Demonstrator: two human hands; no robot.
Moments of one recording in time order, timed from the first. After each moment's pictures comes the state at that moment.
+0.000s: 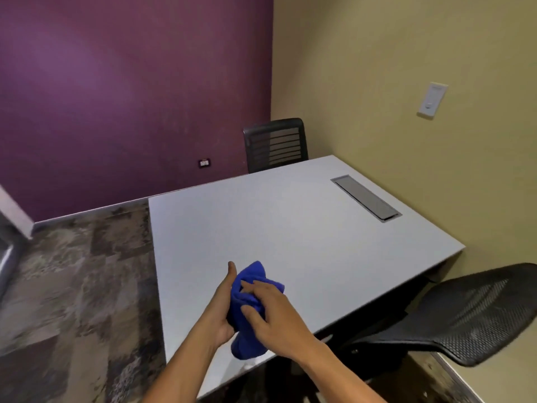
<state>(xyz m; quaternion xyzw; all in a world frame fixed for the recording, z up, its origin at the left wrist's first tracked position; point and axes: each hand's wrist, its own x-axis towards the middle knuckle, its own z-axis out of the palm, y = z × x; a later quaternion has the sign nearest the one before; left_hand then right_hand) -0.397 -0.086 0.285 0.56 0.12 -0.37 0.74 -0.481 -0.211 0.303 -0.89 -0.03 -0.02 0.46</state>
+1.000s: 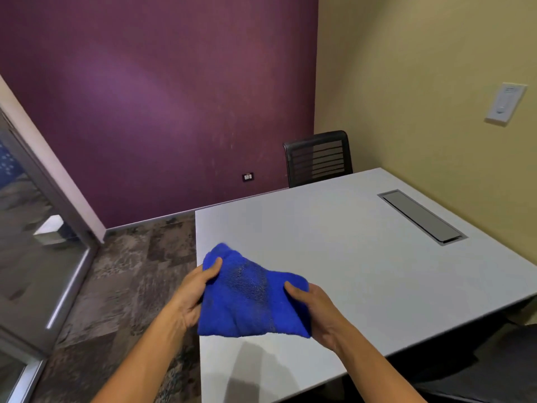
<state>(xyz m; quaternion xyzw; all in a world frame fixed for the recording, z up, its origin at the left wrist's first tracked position) -0.328 0.001 0.332 0.58 0.08 -0.23 0.78 -0.406 -0.250 0.289 -0.54 0.08 0.15 0.83</state>
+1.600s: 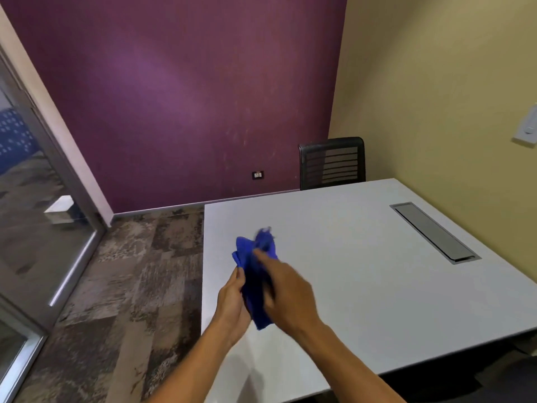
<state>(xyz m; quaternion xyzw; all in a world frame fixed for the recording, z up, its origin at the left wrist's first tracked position) -0.351 -0.052 0.291 0.47 0.13 -0.16 0.86 -0.388 -0.183 0.336 -0.92 -0.10 -0.15 0.36</state>
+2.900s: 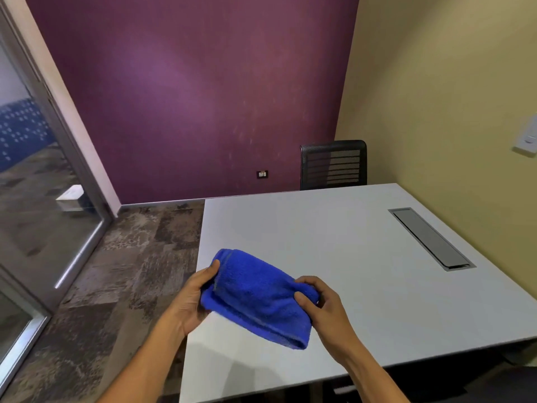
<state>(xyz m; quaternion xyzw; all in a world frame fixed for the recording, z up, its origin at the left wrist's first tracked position) -0.370 -0.016 0.303 0.54 0.08 -0.15 0.82 -0.439 -0.293 0.298 -0.70 -0.03 0.02 0.71</state>
